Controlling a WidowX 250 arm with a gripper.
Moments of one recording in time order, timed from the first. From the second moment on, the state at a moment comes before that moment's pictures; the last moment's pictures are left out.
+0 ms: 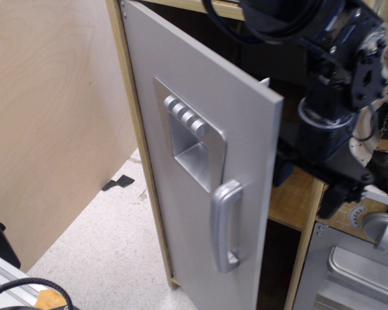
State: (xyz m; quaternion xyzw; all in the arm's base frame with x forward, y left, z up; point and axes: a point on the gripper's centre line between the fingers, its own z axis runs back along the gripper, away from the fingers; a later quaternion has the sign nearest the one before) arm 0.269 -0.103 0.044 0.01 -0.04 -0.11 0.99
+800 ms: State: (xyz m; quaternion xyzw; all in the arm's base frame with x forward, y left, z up) arm 0.223 -0.028 0.070 0.03 0.01 -0.03 1.00
